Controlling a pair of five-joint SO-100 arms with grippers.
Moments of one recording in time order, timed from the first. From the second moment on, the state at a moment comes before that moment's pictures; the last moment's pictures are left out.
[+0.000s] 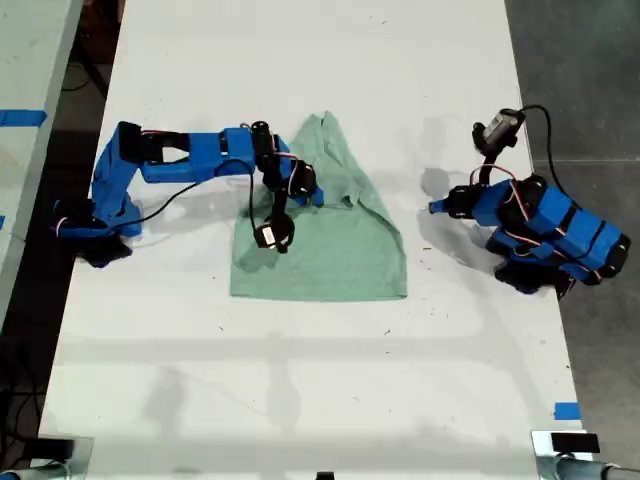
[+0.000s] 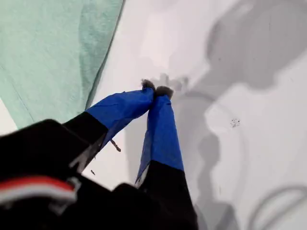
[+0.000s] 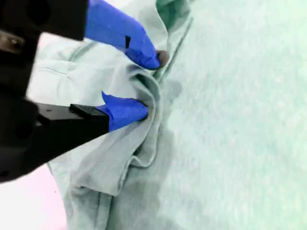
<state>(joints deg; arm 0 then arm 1) -22.1 60.9 62.9 66.5 24.3 36.3 200.5 172.9 74.3 -38.2</state>
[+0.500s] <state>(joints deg) -22.5 86.9 64.0 83.1 22.9 36.2 200.5 172.9 74.3 -38.2</state>
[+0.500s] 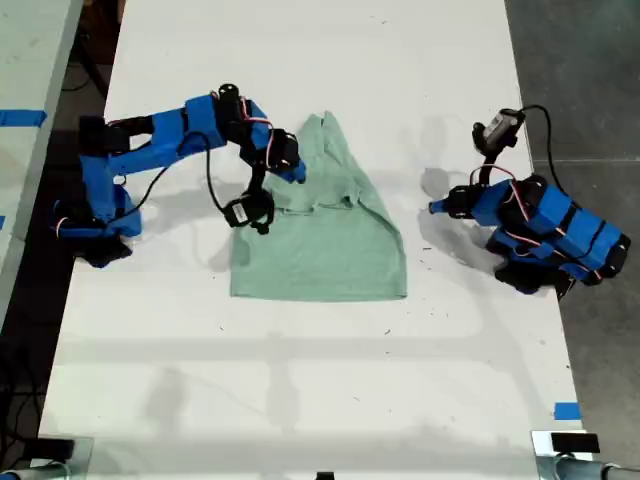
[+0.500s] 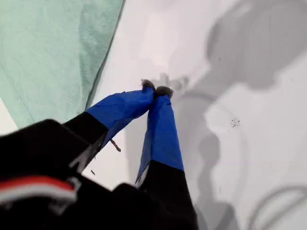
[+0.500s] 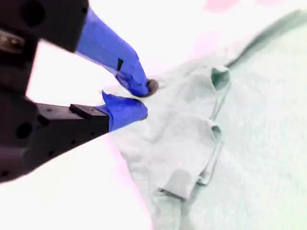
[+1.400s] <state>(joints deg) -33.4 205.2 179.9 55.5 28.5 36.2 200.5 173.0 74.3 -38.3</state>
